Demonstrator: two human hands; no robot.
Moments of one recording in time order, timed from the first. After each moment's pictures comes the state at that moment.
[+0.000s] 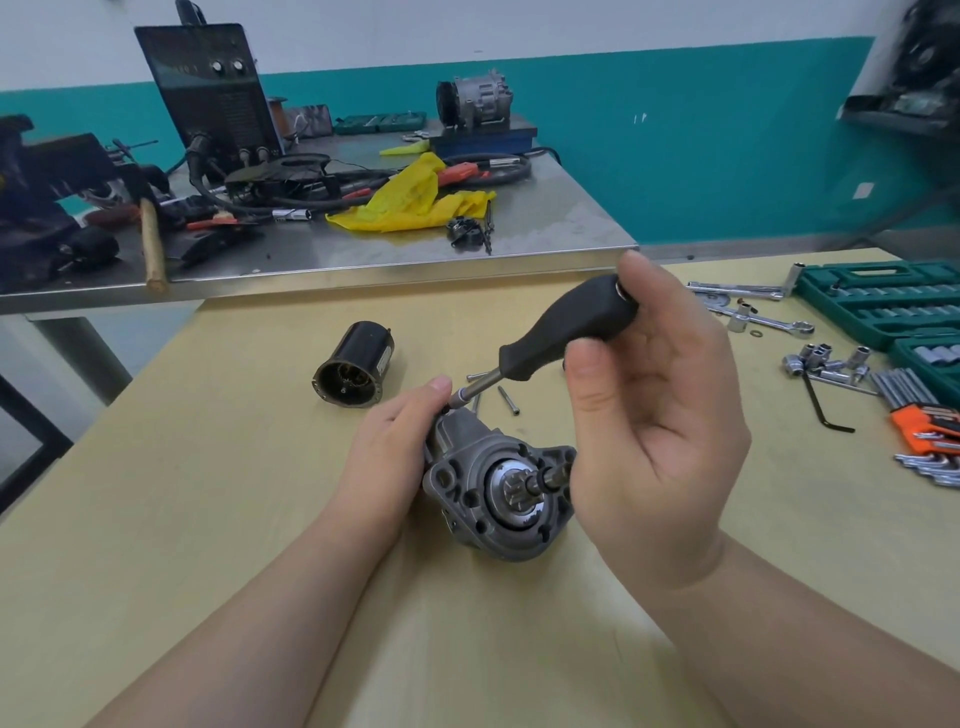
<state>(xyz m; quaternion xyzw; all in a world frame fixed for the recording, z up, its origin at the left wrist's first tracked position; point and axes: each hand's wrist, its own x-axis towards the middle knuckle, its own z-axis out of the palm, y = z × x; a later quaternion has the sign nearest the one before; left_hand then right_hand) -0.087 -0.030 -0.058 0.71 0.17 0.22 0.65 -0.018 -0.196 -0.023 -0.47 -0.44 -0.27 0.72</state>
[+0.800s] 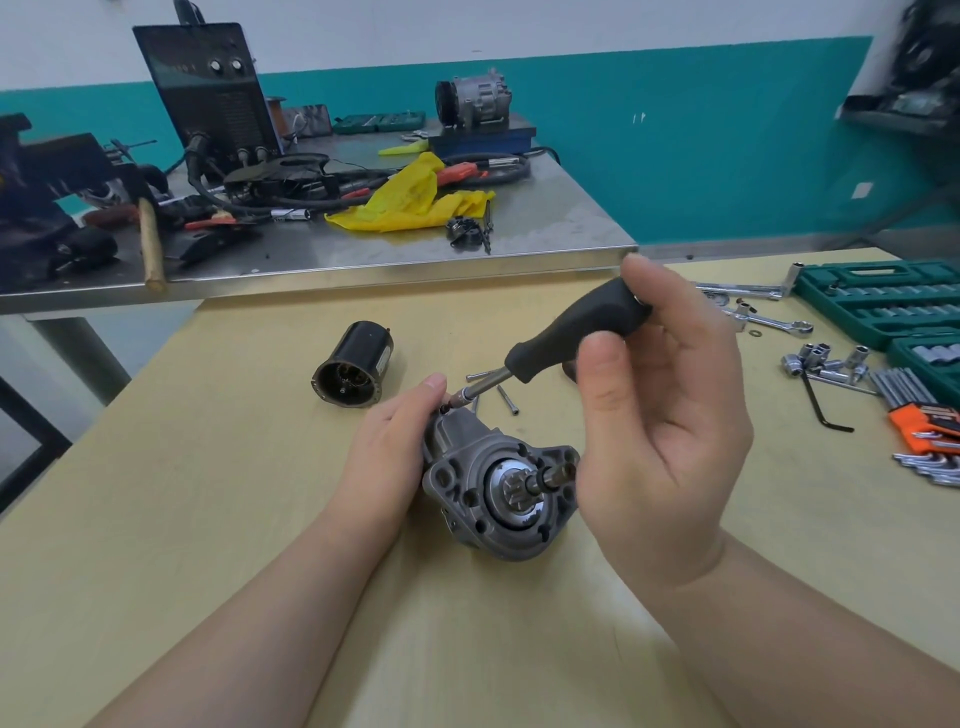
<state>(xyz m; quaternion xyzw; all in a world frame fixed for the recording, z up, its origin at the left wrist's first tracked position) -0.086 -0.028 -0.062 0.70 0.17 0.22 0.65 -0.019 -0.197 -0.020 -0.46 -0.43 -0.25 0.73</state>
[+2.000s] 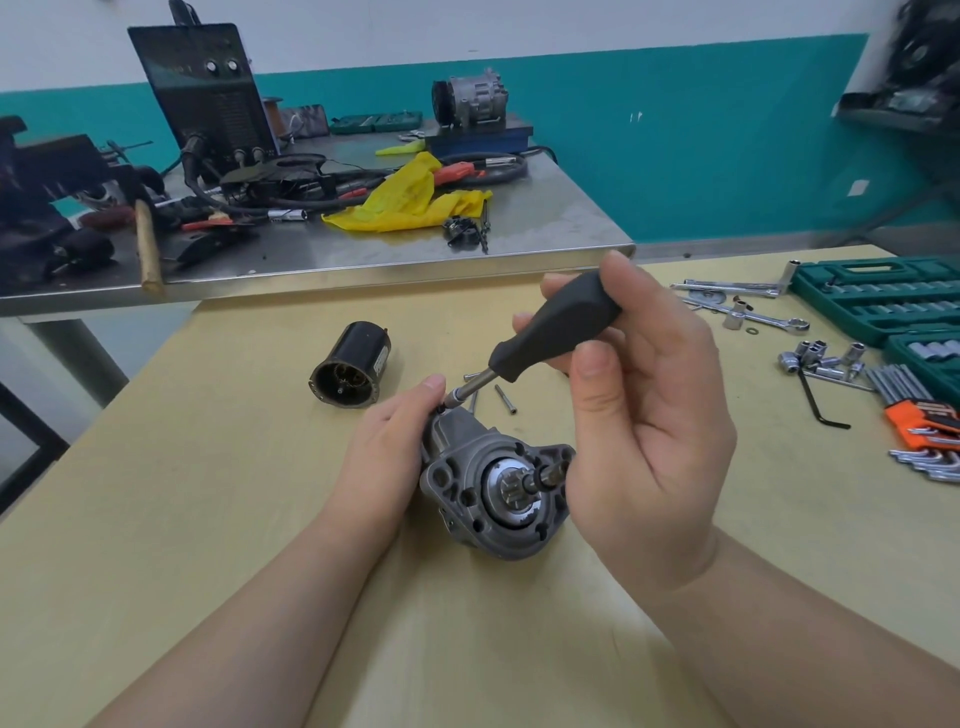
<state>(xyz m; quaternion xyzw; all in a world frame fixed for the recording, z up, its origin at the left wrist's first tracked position) -0.083 -0.025 -0.066 0.70 0.18 0.21 0.66 -0.020 -0.198 -0.024 -0.46 -0.47 -0.23 0.72</state>
